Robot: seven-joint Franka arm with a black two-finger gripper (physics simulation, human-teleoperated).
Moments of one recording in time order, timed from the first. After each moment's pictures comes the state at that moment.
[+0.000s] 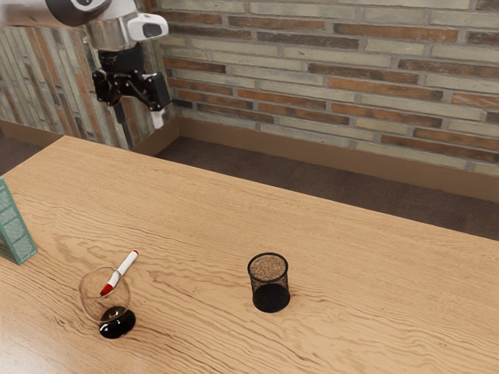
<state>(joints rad) 0.18 0.05 -0.19 -1.47 -0.01 1.49 -0.04</state>
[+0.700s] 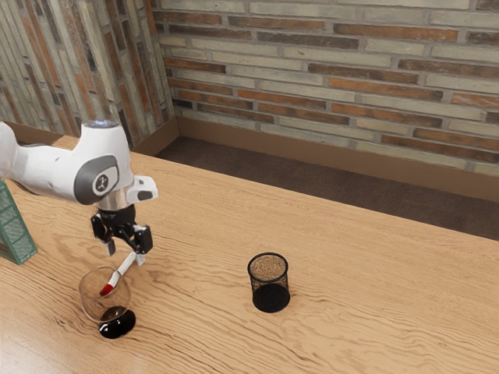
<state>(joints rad) 0.04 0.10 0.12 -2.26 0.05 2.23 0.04</state>
